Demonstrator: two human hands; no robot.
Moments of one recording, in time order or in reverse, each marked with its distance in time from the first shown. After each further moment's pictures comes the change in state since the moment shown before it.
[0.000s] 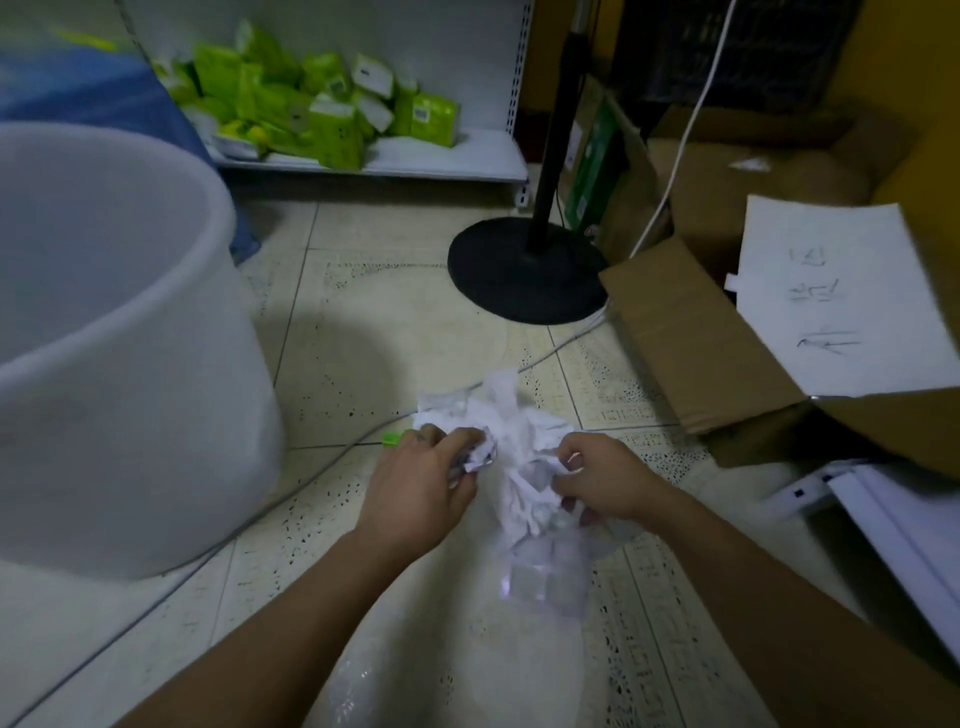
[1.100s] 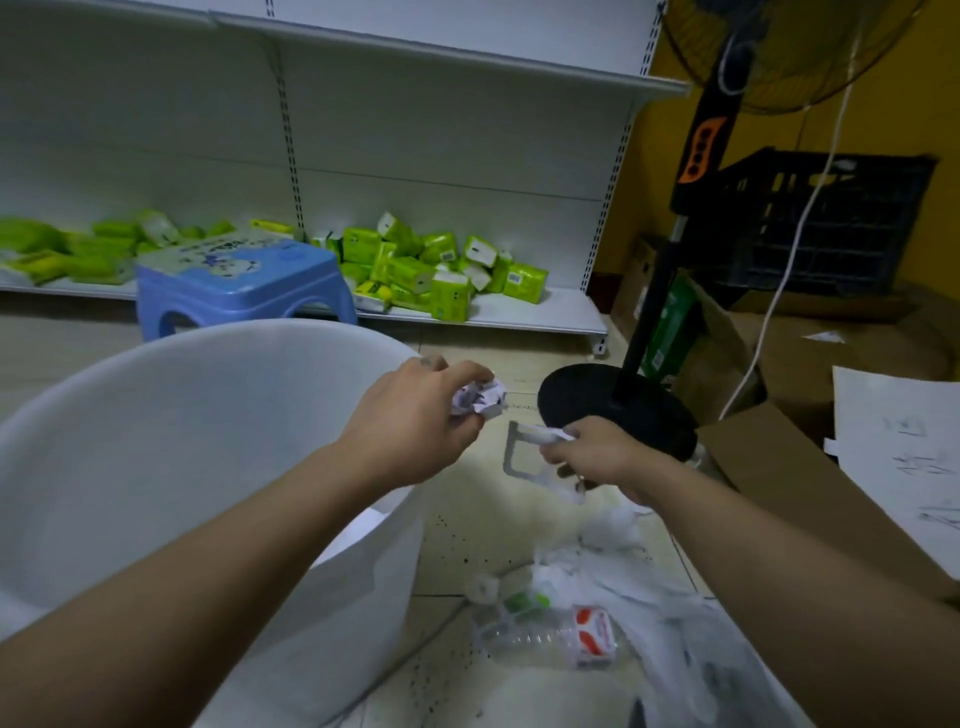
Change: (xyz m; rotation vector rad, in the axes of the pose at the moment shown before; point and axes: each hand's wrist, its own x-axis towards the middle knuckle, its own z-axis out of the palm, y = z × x) left_hand 0.072 -0.095 -0.257 0.157 0.236 0.077; right_hand 0.076 -0.245 0.015 -0.016 0.066 -0.136
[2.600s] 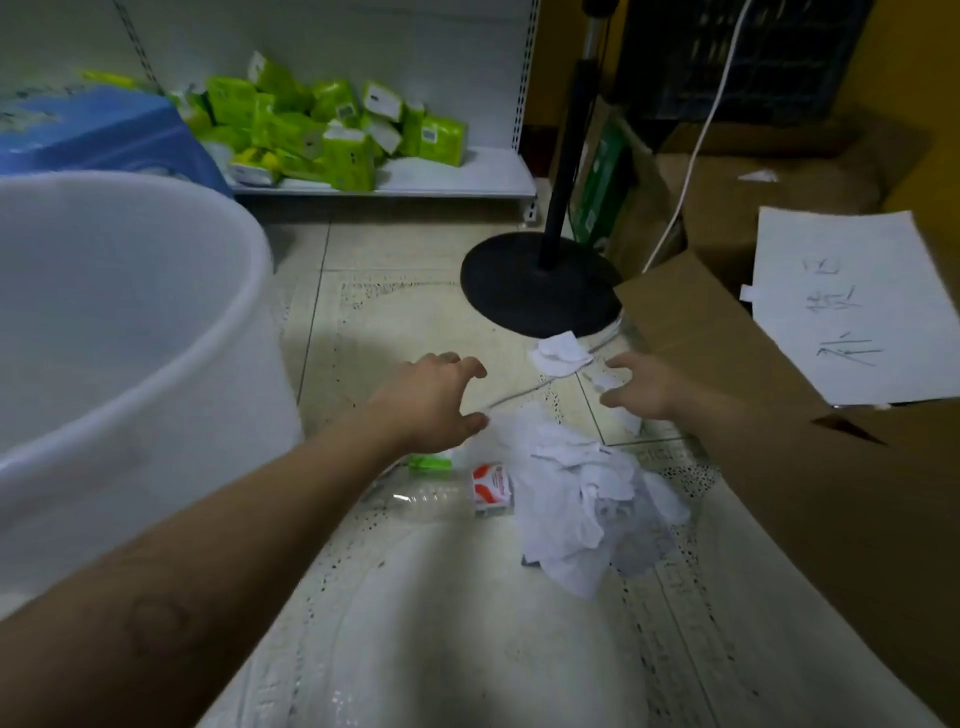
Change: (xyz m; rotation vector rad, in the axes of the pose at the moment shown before) left_hand -0.015 0.106 0.164 0.058 -0.488 0.028; right_hand -0.015 0.210 -0.082 -0.270 0.087 0.221
